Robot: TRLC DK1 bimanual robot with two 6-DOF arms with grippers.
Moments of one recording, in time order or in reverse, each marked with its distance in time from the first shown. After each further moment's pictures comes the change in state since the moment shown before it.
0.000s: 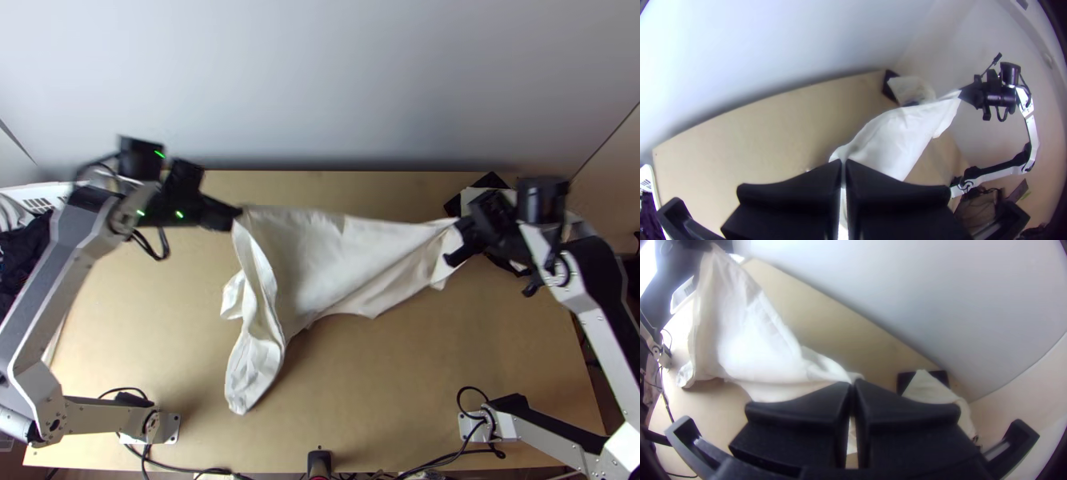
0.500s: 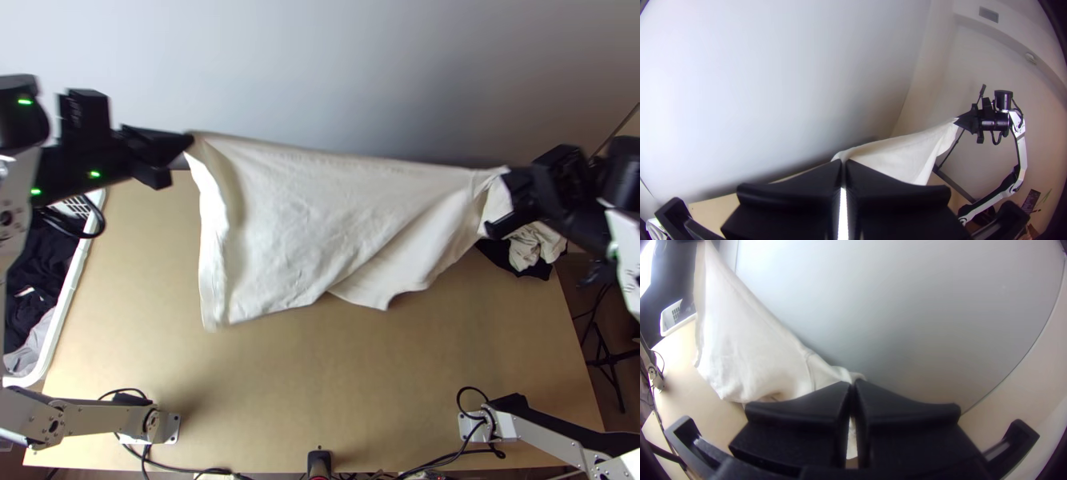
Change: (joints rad) left arm 0.071 -0.016 0.500 -0.094 -0.002 -0.033; right arm 0.013 0.027 0.462 -0.155 0.097 -0.031
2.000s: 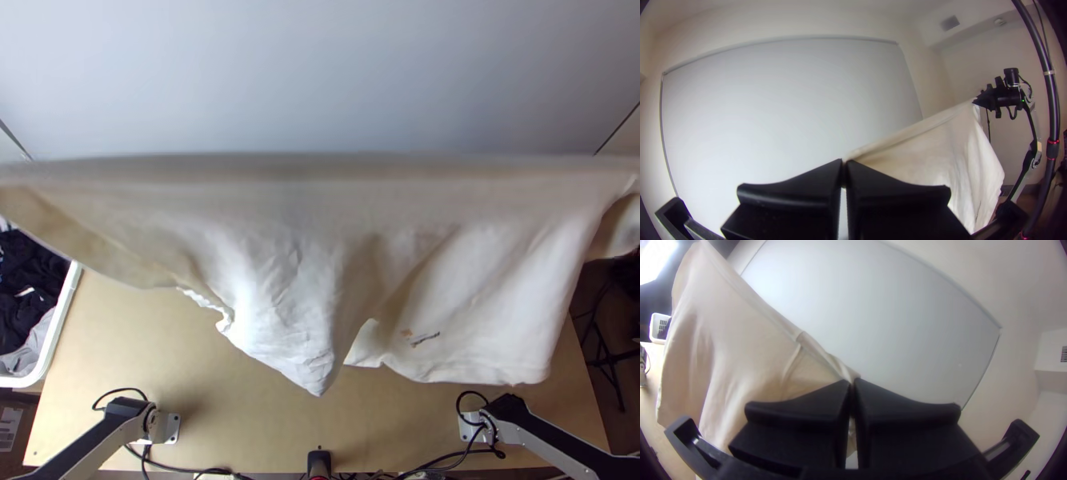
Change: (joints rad) left arm 0.075 -0.457 0.074 0.075 -0.178 0.198; right arm 0.195 -0.198 0.412 -0.023 0.240 -0.231
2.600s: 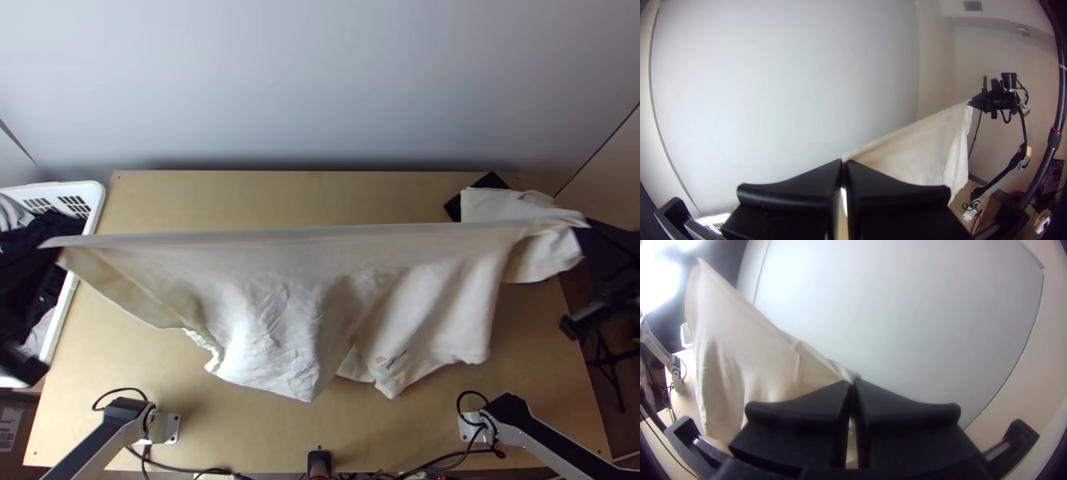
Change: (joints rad) left arm 0.009 -0.085 -0.227 -0.248 0.053 -0.093; right arm 0.019 -0.097 -0.359 -0.080 -0.142 0.277
